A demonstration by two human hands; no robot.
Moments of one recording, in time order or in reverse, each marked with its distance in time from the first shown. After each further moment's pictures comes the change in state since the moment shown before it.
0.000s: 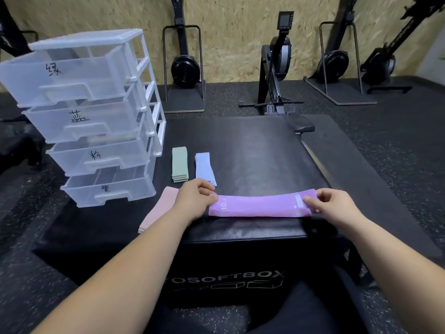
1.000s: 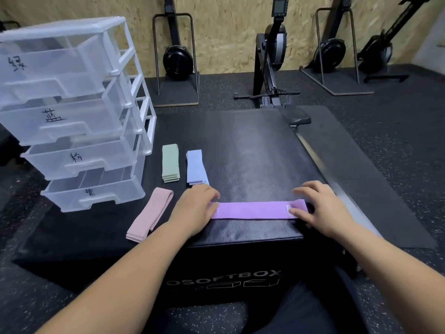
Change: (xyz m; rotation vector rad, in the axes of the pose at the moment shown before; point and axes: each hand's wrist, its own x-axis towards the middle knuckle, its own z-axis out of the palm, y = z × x) left_hand 0.016 -0.029 0.024 0.735 -0.051 0.657; right_hand 0.021 0.037 0.011 -0.599 -0.032 -0.462
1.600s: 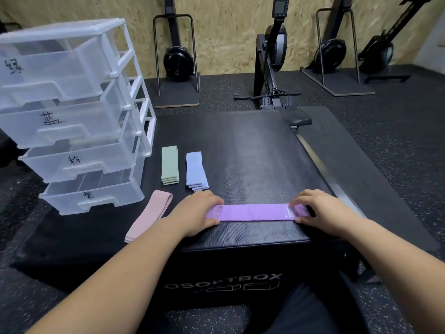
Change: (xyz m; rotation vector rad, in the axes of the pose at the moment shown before) left_hand 0.010 -0.006 -0.007 -0.025 -0.315 0.018; right_hand 0.019 0.006 -0.018 -0.076 -0.276 -0.126
